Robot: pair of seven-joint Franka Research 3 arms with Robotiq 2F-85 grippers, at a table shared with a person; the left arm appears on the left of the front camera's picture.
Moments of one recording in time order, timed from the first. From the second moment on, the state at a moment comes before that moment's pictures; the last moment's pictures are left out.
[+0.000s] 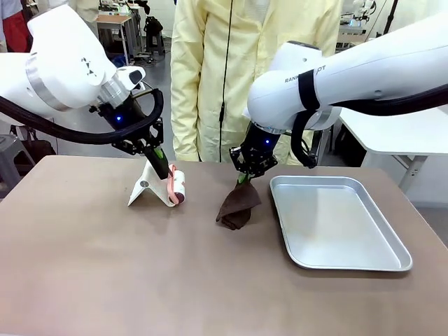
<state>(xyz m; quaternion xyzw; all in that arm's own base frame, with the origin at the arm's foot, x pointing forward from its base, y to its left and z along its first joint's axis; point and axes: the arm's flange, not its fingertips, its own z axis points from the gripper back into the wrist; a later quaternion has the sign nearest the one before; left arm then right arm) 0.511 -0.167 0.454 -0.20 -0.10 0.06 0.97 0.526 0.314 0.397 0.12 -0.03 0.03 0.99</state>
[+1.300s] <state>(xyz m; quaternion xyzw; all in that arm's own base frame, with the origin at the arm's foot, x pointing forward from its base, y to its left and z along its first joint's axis) 0.532 -0.154 0.434 -0.20 -0.11 0.05 0.97 0.528 0.311 0.399 0.13 -0.03 0.02 0.99</state>
